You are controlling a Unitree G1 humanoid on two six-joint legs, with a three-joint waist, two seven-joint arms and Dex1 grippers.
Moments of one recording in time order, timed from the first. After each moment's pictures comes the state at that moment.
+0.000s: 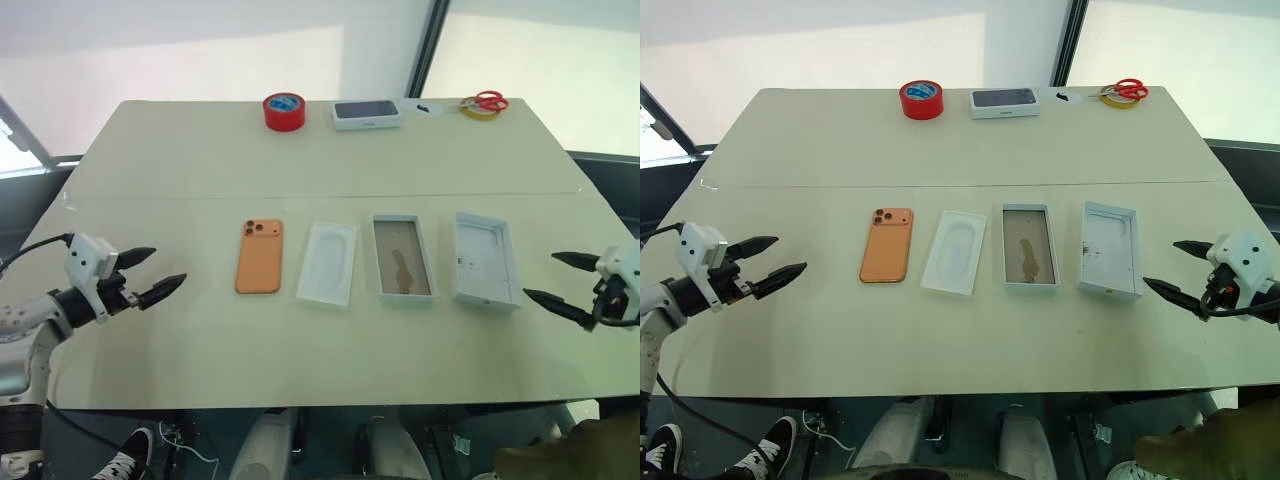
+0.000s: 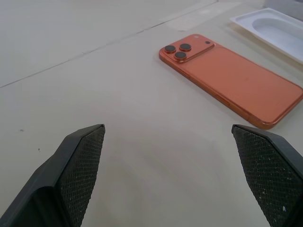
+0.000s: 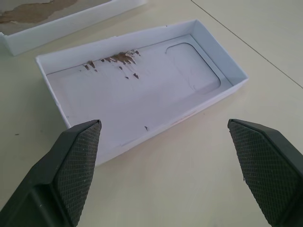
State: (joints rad) left arm -0.09 0.78 0.36 0.14 -0.45 0.21 -1.00; right arm -0.06 -1.00 -0.39 0.38 0.34 -0.07 1.14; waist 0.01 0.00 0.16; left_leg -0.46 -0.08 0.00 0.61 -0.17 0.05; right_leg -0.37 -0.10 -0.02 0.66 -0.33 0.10
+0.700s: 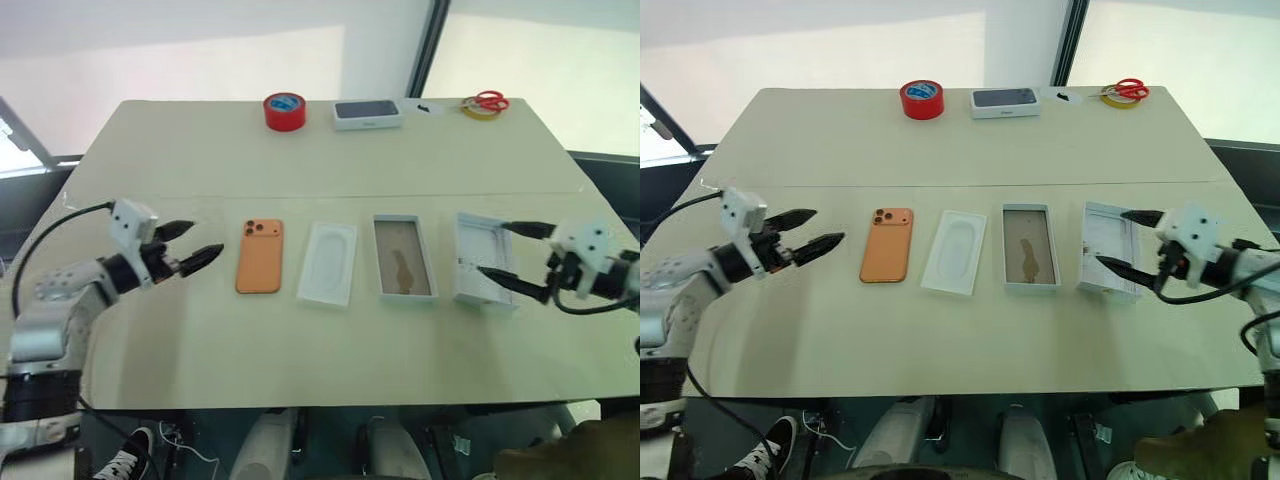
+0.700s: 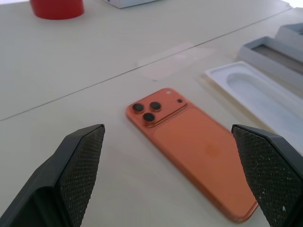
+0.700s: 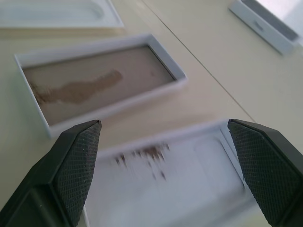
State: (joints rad) left arm -0.31 0.66 0.23 -0.03 -0.51 0.54 -0.82; right arm -0.21 -0.92 -0.23 0.05 0.35 0.06 1.09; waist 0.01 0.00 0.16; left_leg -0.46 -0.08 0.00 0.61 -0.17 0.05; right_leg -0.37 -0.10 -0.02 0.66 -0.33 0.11
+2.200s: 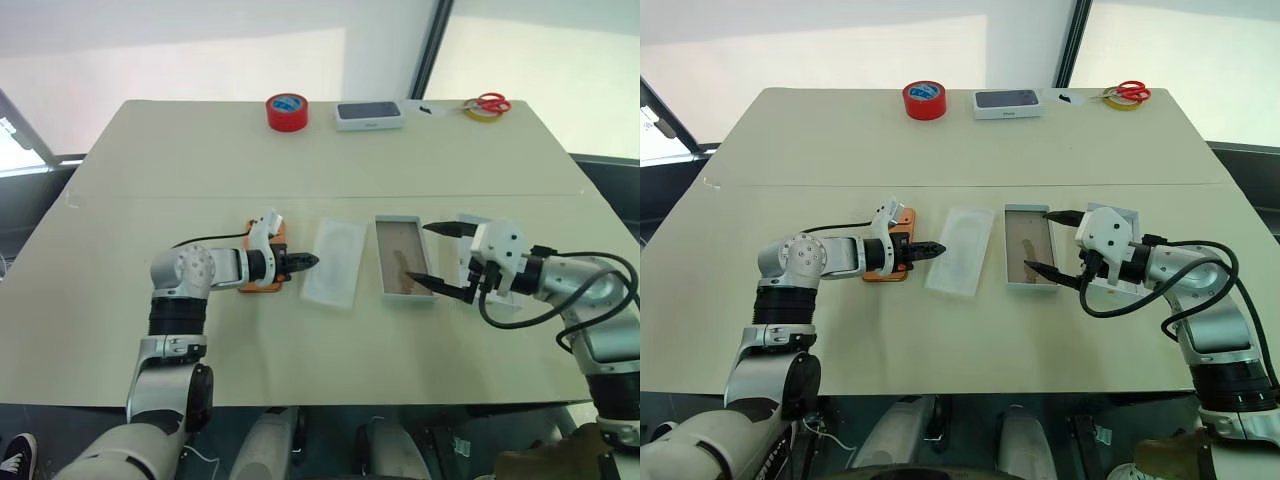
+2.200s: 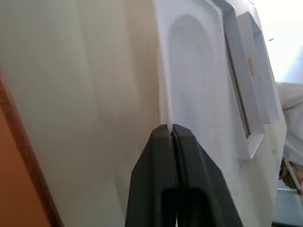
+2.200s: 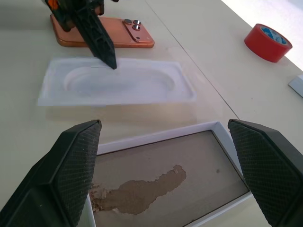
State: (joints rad) left arm -0.72 0.22 0.20 0.28 -0.65 1.32 -0.42; right arm -0.24 -0.79 -0.06 -0.08 0.27 0.02 1.06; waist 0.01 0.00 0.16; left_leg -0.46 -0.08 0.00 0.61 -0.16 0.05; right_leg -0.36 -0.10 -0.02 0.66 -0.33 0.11
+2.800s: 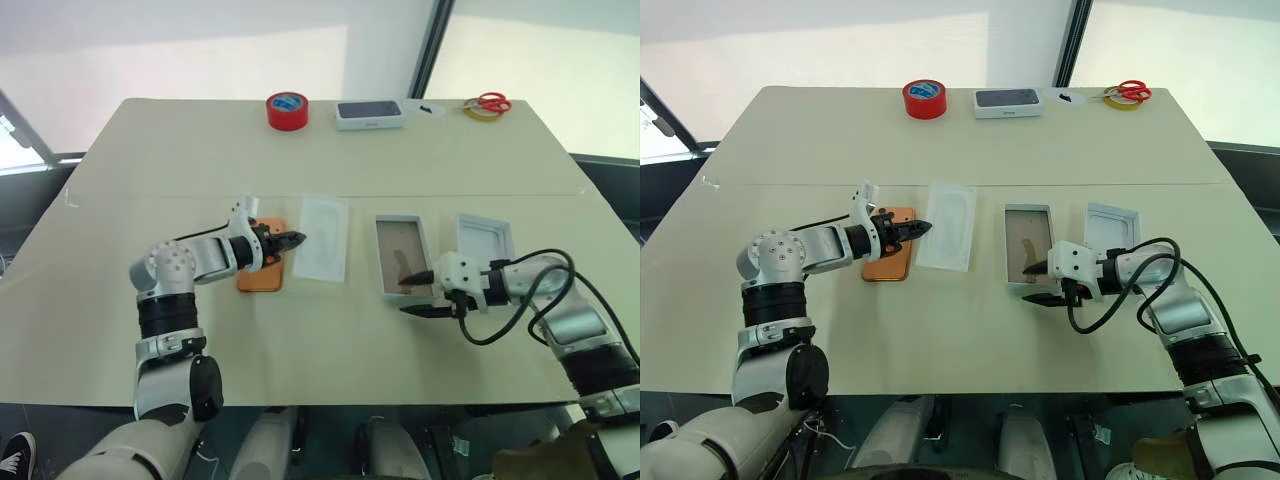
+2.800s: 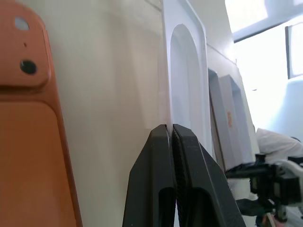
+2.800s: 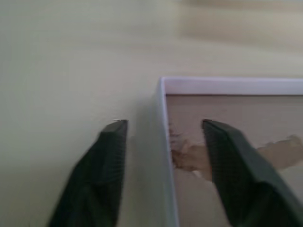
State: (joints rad) left arm -0.75 0.16 0.45 0.21 -0.72 1.36 -0.28; right arm -0.40 -0.79 0.19 0.23 0.15 -0.03 1.31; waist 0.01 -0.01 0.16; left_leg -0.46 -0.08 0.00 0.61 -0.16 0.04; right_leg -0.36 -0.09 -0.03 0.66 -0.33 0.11
